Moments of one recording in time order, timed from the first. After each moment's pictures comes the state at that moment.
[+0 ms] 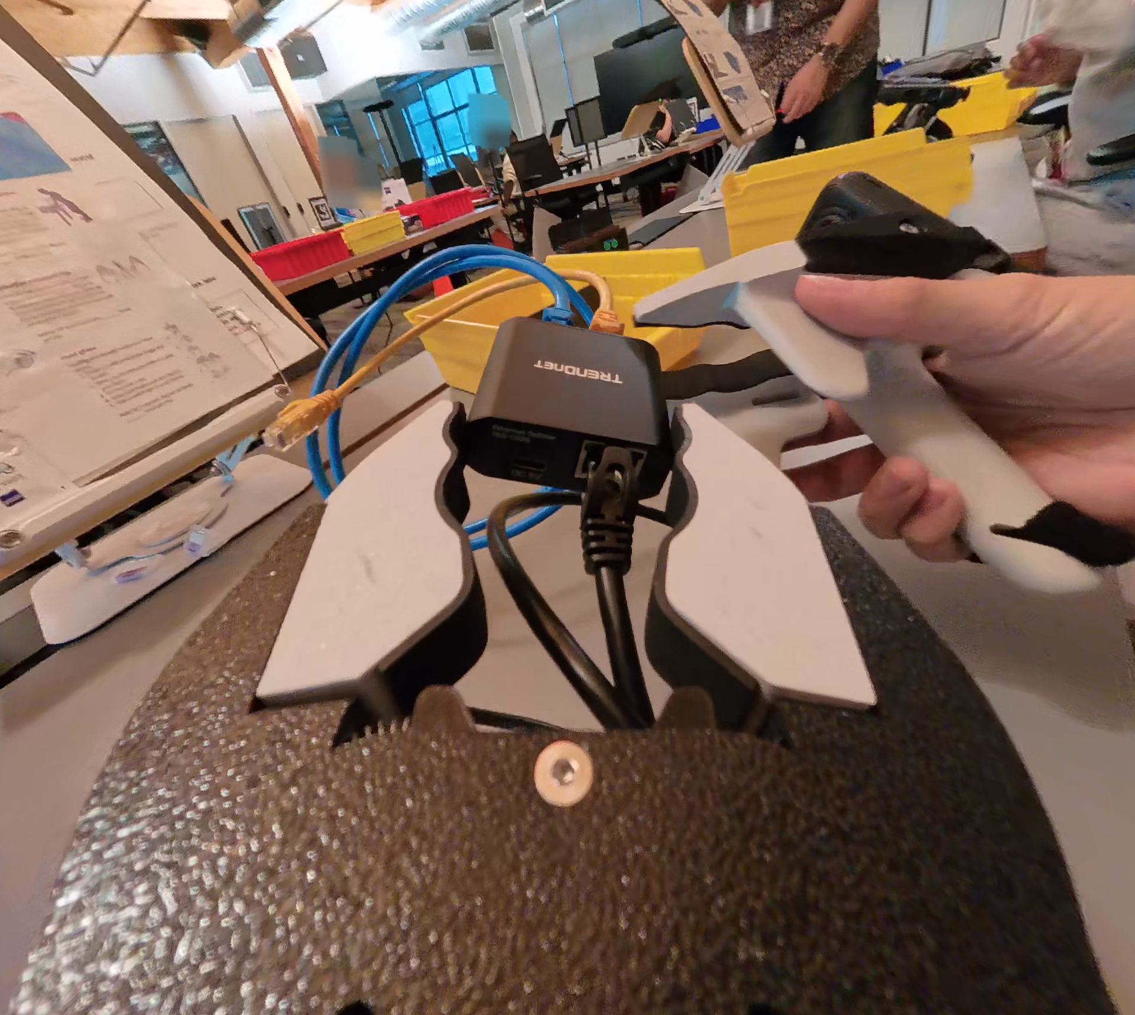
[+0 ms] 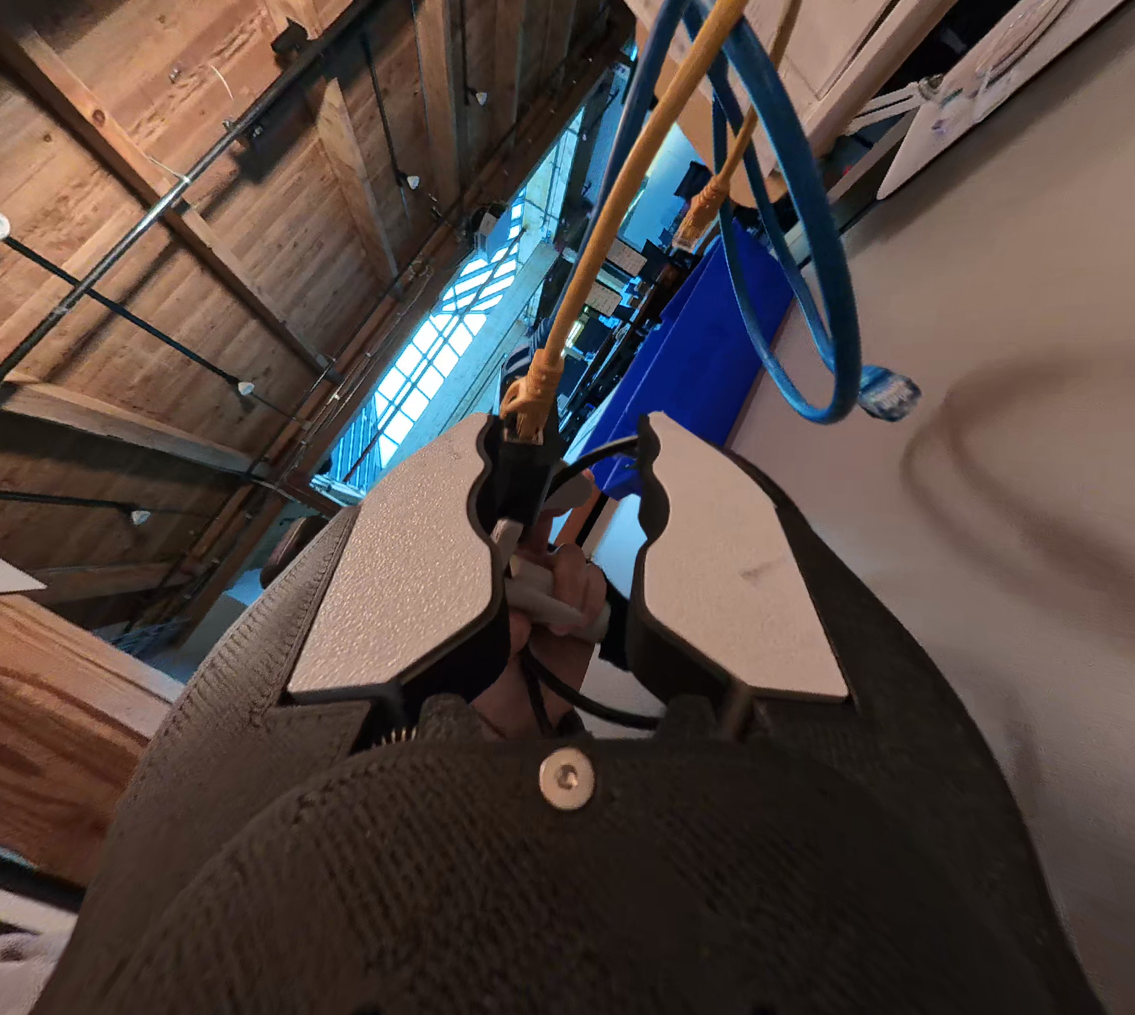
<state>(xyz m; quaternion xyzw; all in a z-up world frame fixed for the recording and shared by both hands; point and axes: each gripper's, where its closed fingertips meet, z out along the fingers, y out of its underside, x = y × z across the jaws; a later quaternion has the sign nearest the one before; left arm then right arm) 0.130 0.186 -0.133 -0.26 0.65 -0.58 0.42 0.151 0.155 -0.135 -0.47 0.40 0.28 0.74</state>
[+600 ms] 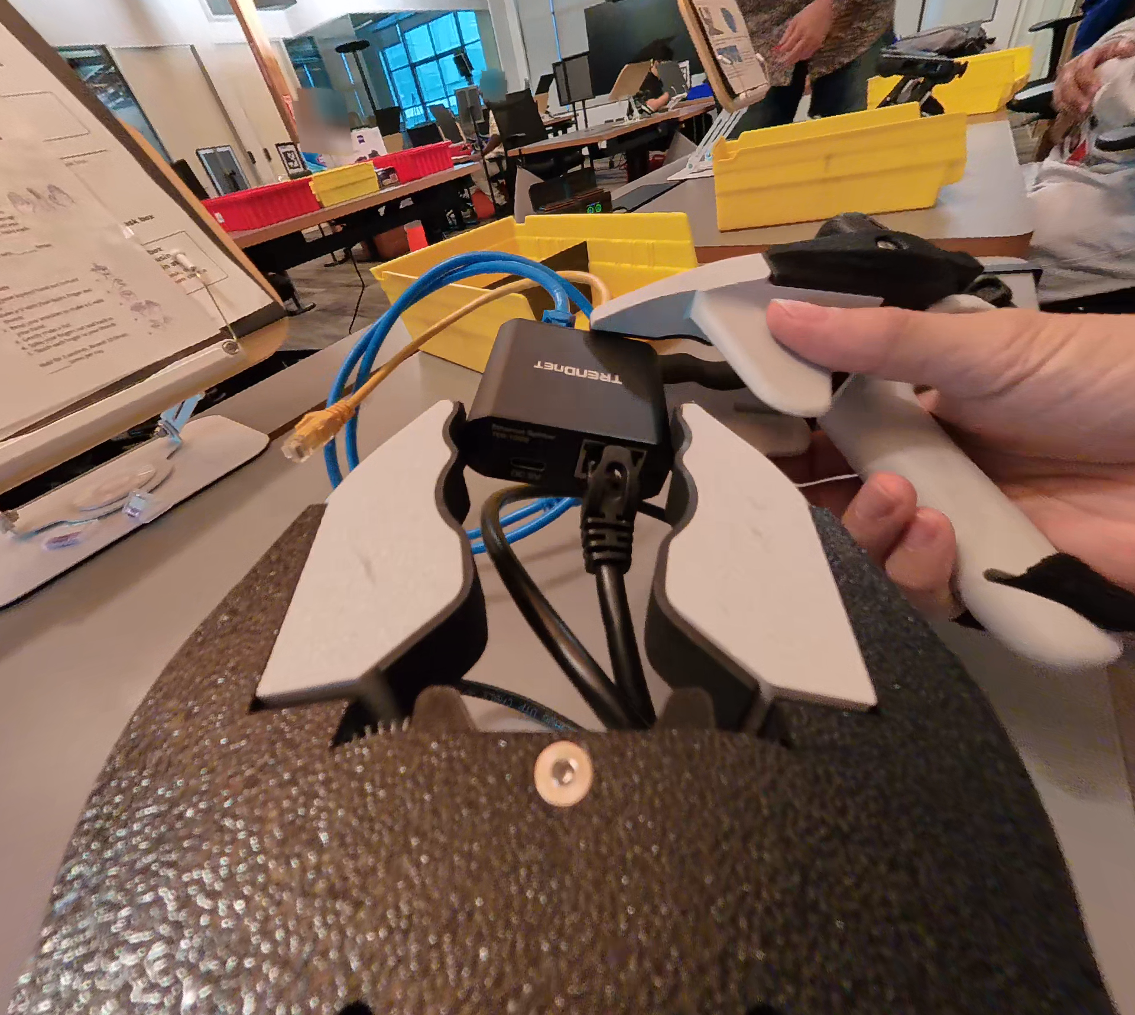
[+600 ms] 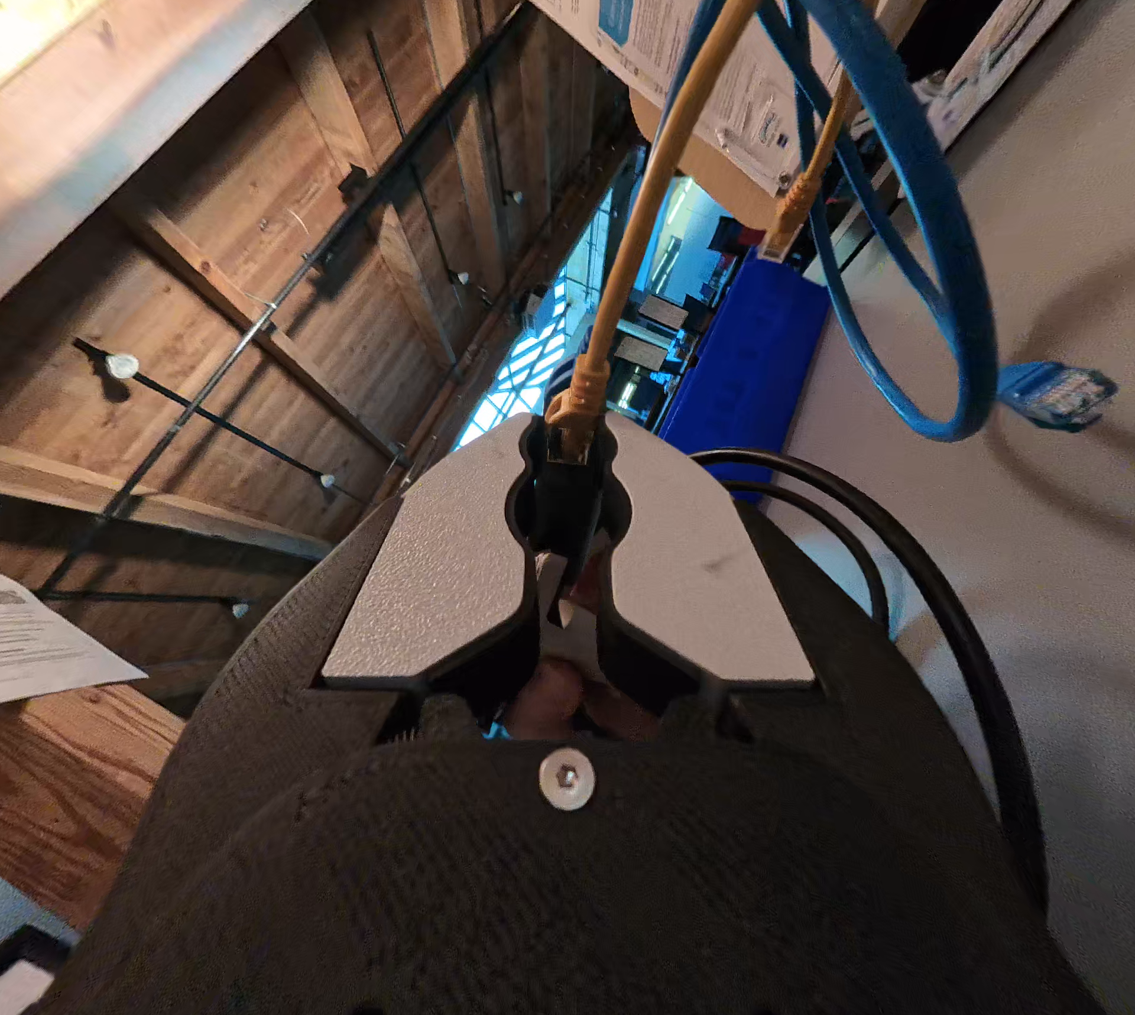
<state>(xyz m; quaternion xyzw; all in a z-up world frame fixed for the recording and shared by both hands) 0.135 0.175 -0.153 -0.29 0.66 -0.58 0.39 0.152 0.161 -0.140 -0.37 0.44 0.33 0.75</state>
